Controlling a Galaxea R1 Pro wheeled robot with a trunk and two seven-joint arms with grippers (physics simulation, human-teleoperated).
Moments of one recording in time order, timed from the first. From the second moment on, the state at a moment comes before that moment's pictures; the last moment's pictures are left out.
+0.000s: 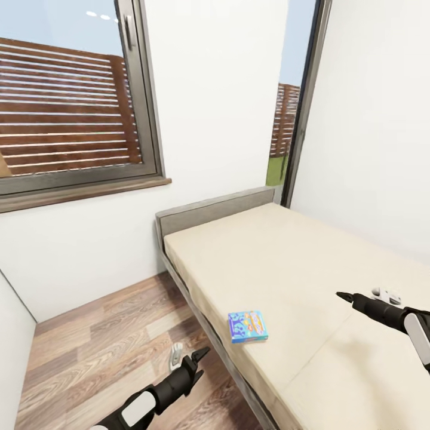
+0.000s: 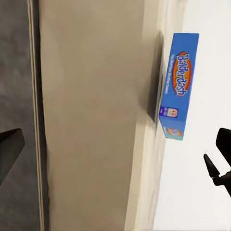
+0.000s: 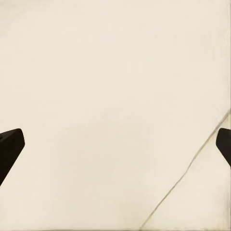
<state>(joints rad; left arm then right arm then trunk) -0.53 -0.05 -0.55 -0.26 1.44 0.30 -0.65 -0.58 -0.42 -0.32 -0.90 -0.38 0.69 0.39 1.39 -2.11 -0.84</state>
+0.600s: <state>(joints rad) -0.53 0.02 -0.54 -0.25 1.44 0.24 -0.66 -0.58 -0.42 -0.32 -0.90 -0.38 0.69 0.39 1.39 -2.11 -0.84</state>
